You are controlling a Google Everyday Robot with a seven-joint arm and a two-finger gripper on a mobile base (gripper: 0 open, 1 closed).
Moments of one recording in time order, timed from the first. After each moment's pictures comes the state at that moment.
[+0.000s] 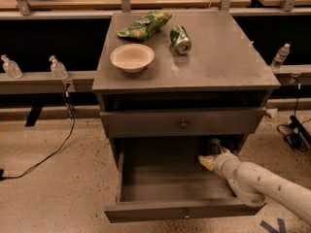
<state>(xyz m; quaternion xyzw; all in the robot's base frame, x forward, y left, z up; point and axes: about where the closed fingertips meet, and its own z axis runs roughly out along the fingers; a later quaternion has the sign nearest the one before) 0.625 -0.263 0.463 -0.20 0.87 -0.01 0.46</state>
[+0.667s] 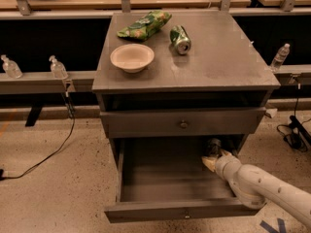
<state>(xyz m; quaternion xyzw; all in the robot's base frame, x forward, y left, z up) 0.628 -0.274 0.441 -0.17 0.87 0.00 0.46</state>
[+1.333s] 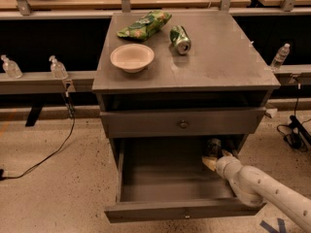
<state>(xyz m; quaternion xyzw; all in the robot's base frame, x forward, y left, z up) 0.648 -0.291 0.410 -0.14 0.87 0.01 0.47</state>
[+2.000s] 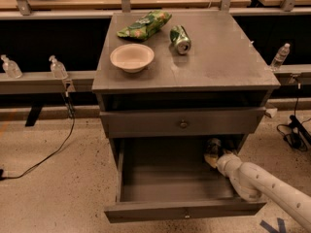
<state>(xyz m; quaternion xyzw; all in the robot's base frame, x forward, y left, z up) 0.668 -0.309 0.386 -0.13 0.88 0.02 0.46</state>
